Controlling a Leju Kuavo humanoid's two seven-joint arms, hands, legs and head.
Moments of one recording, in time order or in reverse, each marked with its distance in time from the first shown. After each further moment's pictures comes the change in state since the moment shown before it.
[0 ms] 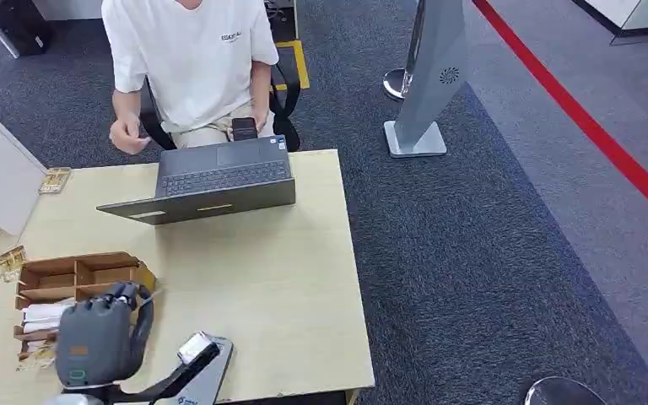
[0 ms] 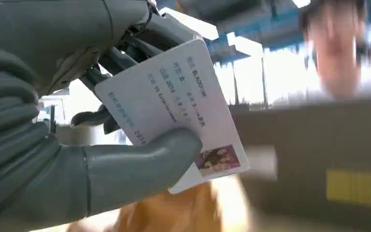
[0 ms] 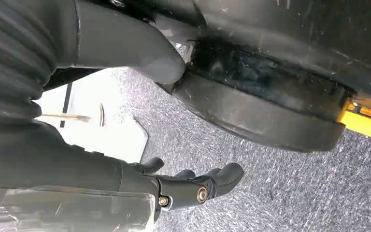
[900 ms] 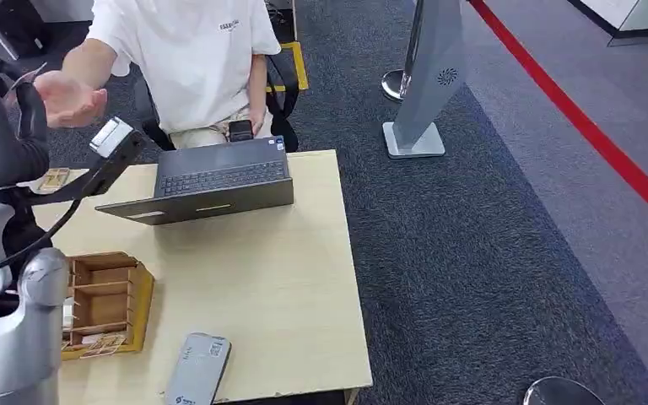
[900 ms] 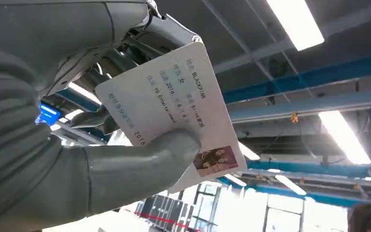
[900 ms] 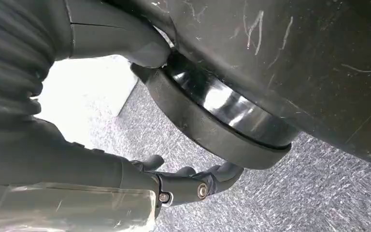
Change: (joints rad) left arm -0.771 0.069 0.013 0.249 -0.002 -0.031 0.174; right arm -0.092 -0.002 -0.017 0.137 0.243 0.105 -0.192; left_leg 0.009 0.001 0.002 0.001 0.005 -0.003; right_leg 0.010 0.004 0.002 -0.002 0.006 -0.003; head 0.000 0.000
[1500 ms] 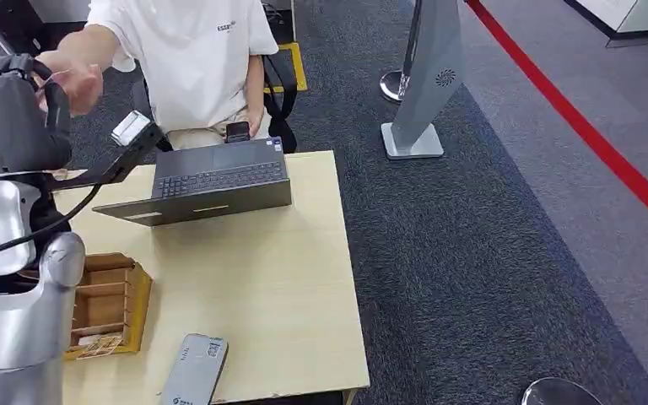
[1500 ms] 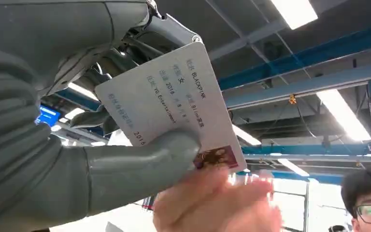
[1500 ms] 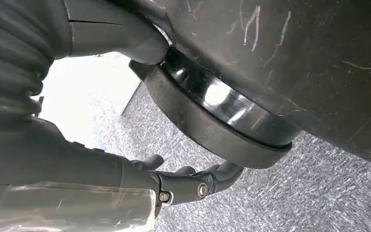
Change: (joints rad) left arm -0.053 0.003 -0.034 0.135 0.000 0.006 0.034; right arm -0.026 0.000 -0.014 0.032 0.016 0.009 0.009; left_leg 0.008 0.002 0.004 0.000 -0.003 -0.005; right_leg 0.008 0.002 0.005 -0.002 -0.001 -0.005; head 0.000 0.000
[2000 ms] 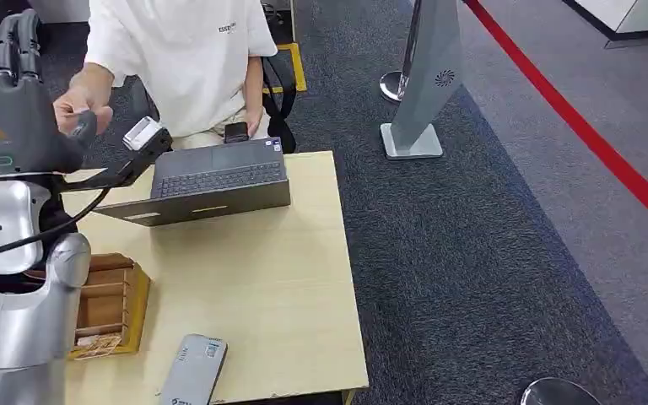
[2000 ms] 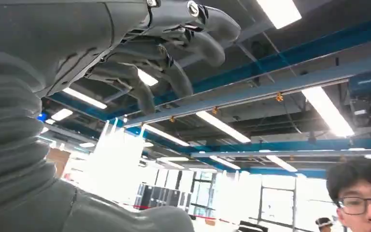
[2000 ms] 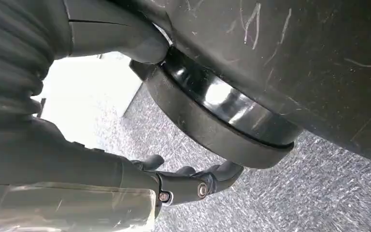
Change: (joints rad) left arm 0.010 -0.014 -0.019 -0.003 0.000 -0.017 -0.041; right arm -0.003 0.000 0.000 0.005 -0.015 -0.002 0.013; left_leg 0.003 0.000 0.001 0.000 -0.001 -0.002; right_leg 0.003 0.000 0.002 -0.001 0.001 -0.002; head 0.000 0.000
